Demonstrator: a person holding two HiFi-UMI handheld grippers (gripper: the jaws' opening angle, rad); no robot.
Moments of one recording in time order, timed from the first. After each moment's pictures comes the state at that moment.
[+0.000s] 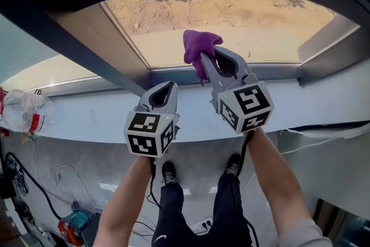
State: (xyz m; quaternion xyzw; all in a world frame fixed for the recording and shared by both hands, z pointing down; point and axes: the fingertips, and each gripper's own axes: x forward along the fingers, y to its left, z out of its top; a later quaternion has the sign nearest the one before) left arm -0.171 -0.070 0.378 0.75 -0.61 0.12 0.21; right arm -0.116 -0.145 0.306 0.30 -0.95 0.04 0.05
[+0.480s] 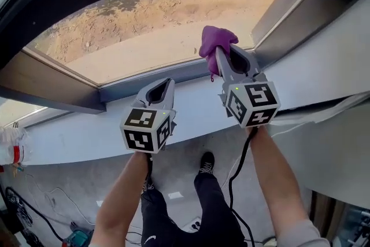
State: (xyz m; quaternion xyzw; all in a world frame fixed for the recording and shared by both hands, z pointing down) left arm 0.029 -0.148 0.382 0.81 -0.53 0.11 0.21; right arm 0.143 -0.224 0.315 0.46 -0.88 0.05 0.06
